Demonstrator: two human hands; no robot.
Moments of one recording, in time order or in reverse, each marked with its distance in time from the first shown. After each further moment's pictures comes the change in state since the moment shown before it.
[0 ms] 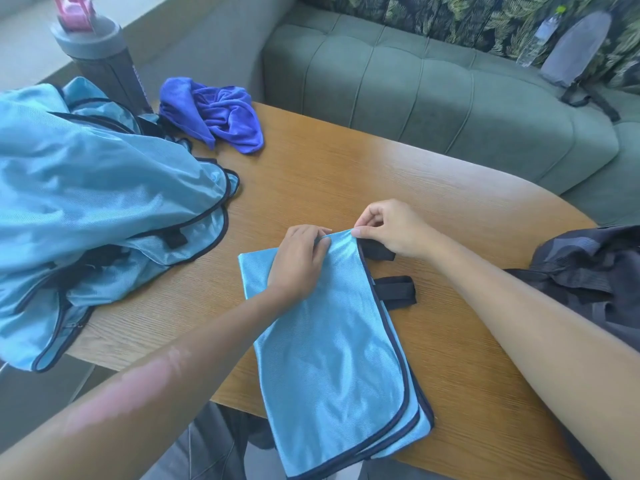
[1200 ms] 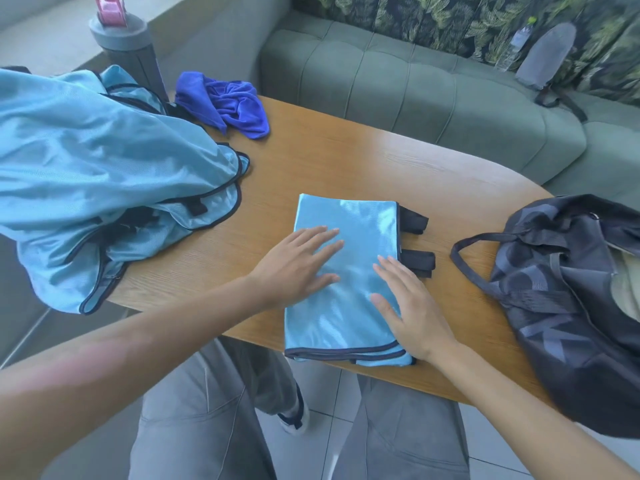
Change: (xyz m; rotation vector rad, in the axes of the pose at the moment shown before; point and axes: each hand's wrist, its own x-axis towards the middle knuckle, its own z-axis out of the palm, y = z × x) left_hand -0.081 0.008 -0.054 0.673 -0.336 0.563; right_hand -0.192 0.037 0.101 -0.280 0.239 -0.148
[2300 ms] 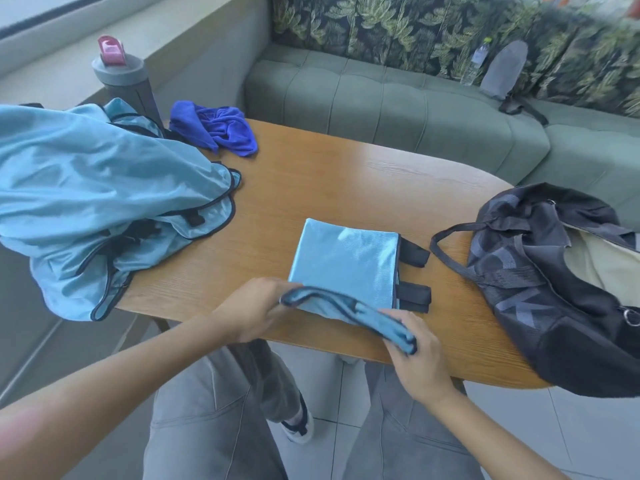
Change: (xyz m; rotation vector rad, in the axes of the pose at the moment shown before) left_hand -0.076 0.019 -0.022 -0.528 -0.076 -0.098; right_hand -0.092 -0.026 0.020 0.347 0.347 0.049
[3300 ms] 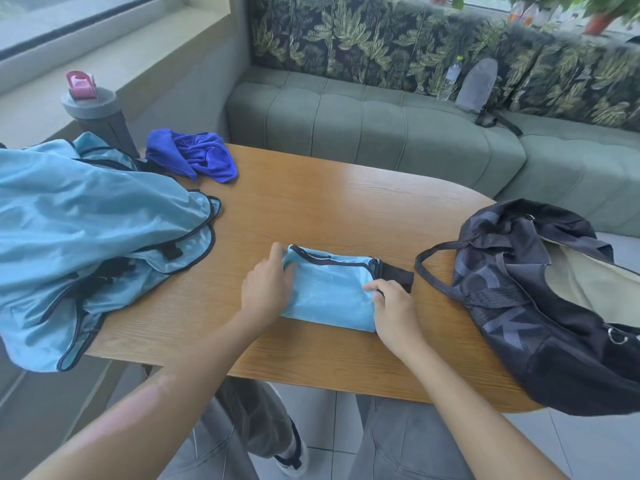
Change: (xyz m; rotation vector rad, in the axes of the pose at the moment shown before) left_hand 0.103 0.003 0.017 0.069 0.497 -0.459; right_hand 0.107 0.002 0.004 -0.159 -0.038 0.406
